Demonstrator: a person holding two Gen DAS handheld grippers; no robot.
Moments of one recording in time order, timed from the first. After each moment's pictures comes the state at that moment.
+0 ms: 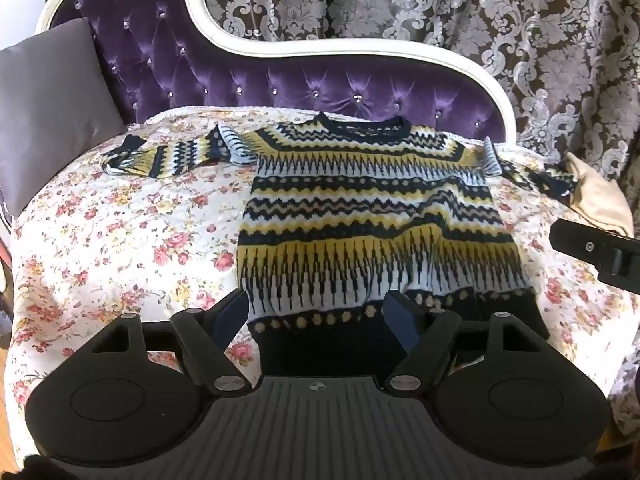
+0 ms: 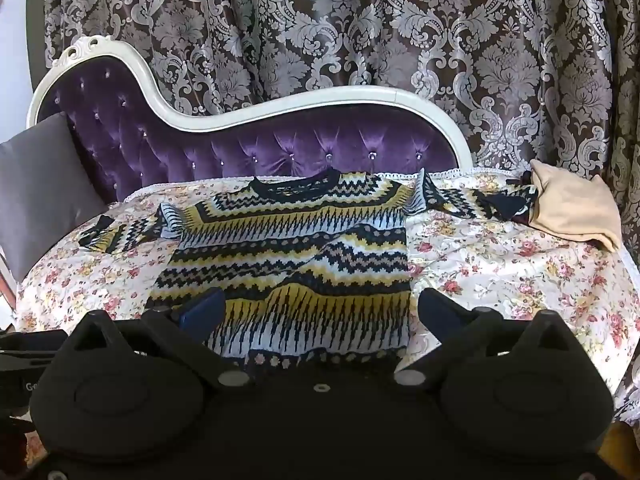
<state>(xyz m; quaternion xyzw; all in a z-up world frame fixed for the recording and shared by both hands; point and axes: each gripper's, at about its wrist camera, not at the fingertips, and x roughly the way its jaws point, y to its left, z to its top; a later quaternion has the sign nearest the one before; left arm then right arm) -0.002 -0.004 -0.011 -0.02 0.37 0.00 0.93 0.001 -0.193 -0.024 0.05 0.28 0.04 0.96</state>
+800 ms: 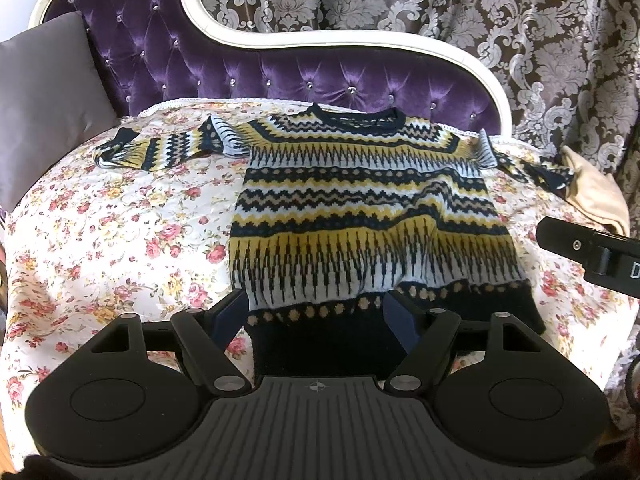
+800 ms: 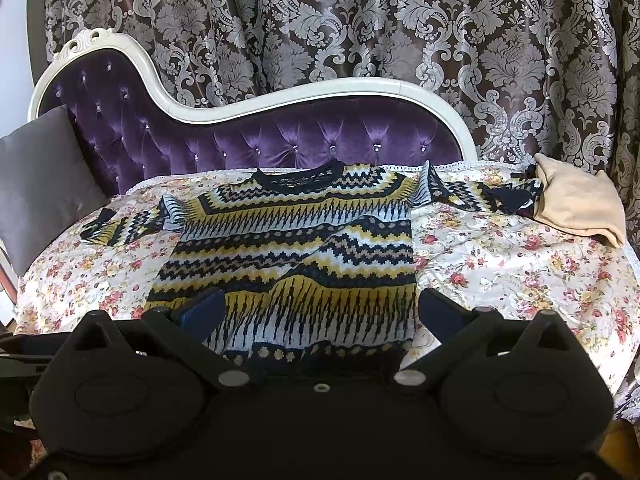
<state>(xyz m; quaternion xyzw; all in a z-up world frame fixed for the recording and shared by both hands) -0.003 -0.007 -0.013 -0.02 0.38 0.00 0.92 0.003 -0.187 -0.028 0.05 0.29 0.04 0.96</state>
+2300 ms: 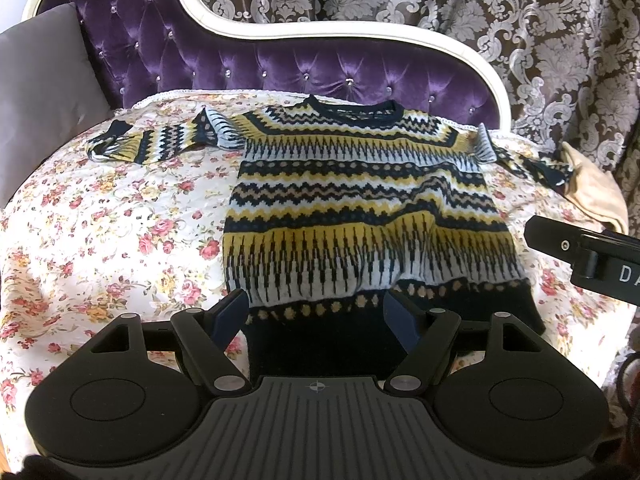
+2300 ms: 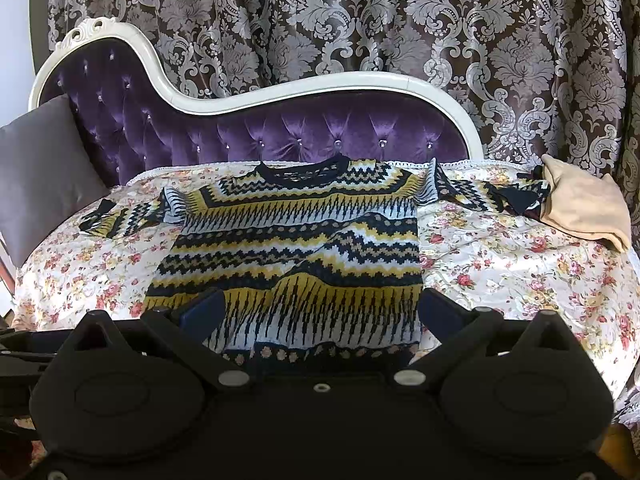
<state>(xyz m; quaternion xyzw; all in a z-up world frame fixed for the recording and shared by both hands) 0.005 -0.012 -0.018 -0.02 0.39 -0.01 0.92 0.011 -0.180 -0.030 0.04 0.30 0.04 0.95</state>
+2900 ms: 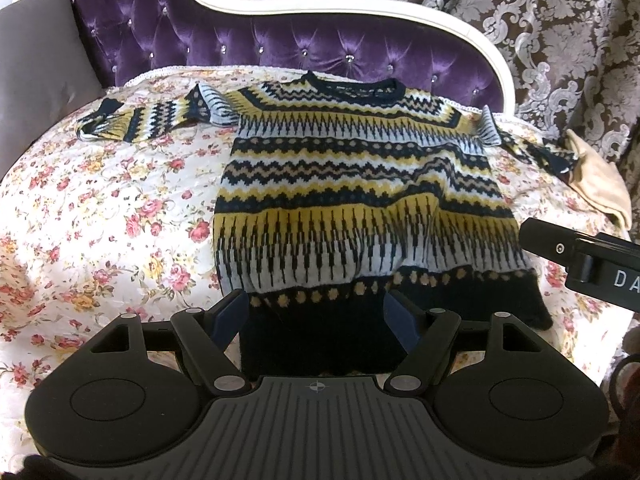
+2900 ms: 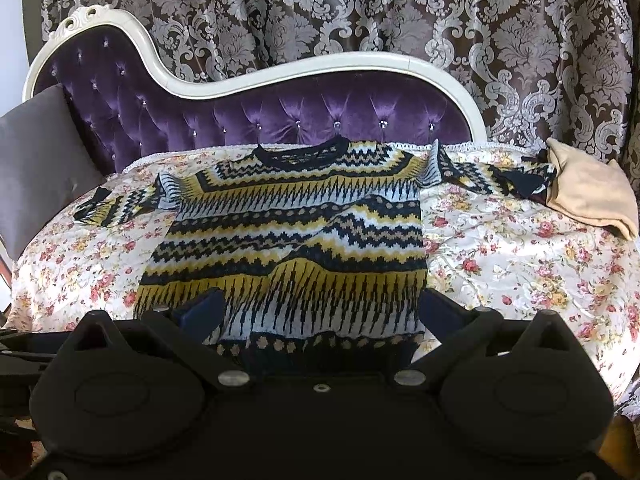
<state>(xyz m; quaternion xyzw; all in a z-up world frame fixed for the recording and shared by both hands) 0.024 -0.005 -0.028 -0.04 0.43 -0.01 0.90 0.026 -0.182 -0.043 0.04 0.33 0.04 0.94</state>
